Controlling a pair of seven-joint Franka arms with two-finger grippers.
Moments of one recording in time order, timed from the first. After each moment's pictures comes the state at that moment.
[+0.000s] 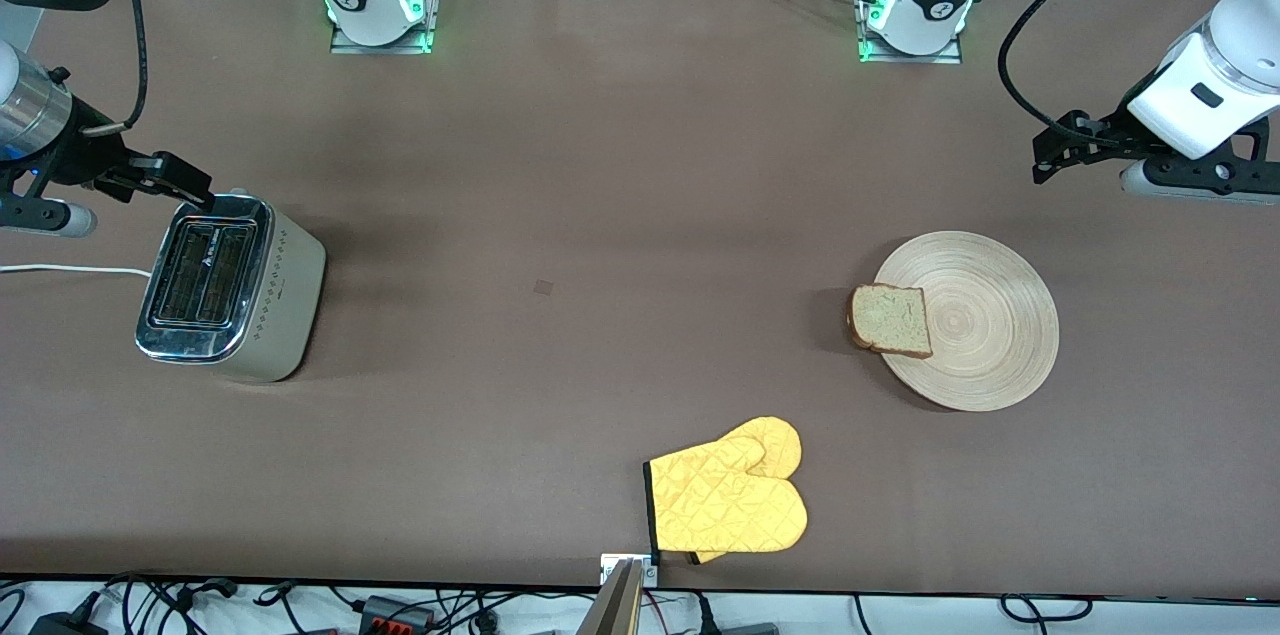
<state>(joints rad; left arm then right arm) 0.00 -0.03 -0.08 -1.70 -0.01 1.68 -0.02 0.01 0.06 0.02 -1.64 -0.02 1.69 0.15</state>
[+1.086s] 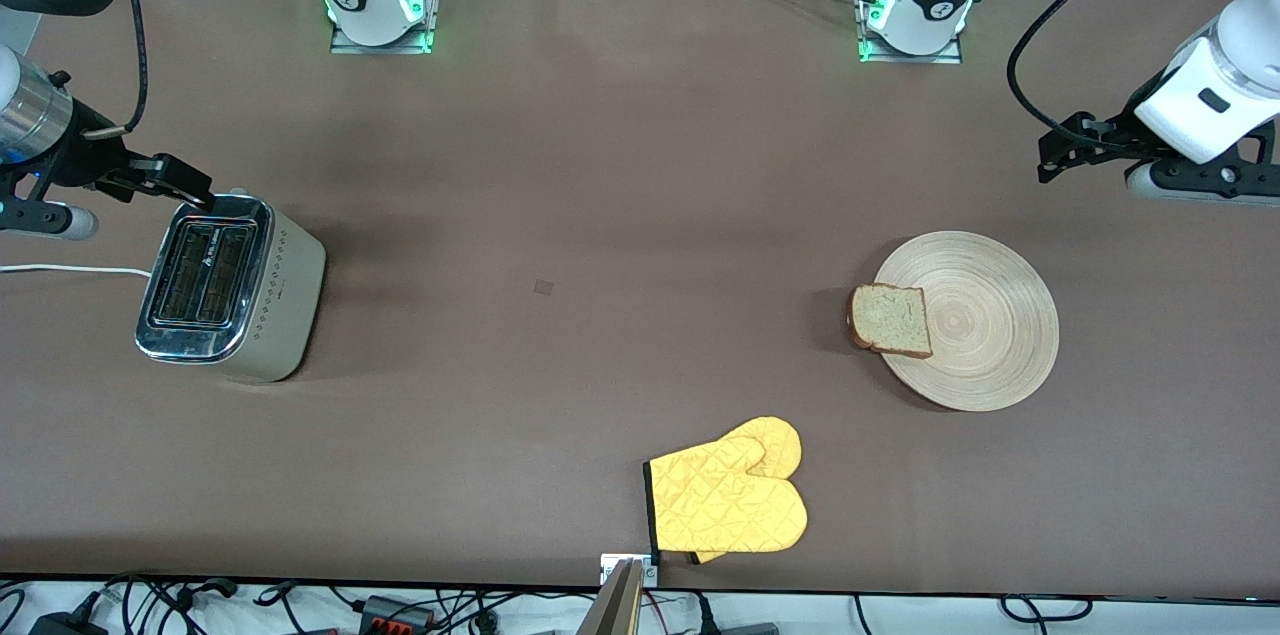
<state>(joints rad) 0.01 -0.01 -0.07 -1.69 -0.02 1.60 -0.02 0.02 0.07 0.02 -1.64 -0.02 1.68 0.15</state>
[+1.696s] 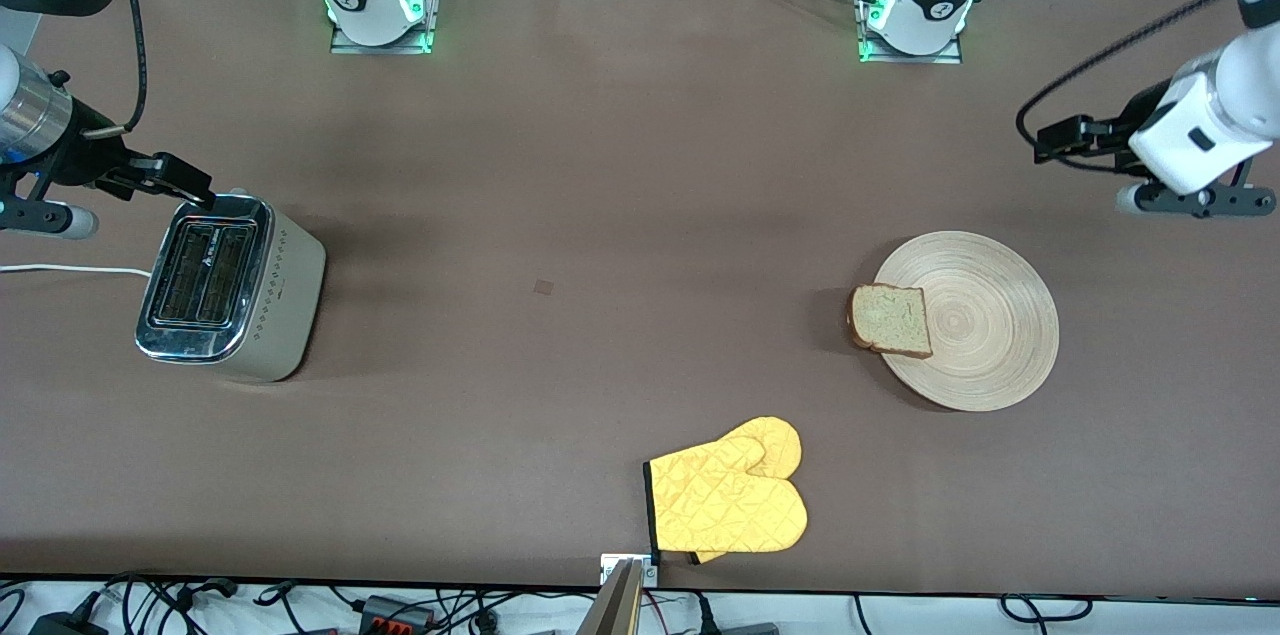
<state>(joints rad) 0.06 0.08 -0.07 -1.63 -0.03 1.45 -0.01 0.01 0.07 0.02 -1.64 -0.02 1.67 0.15</state>
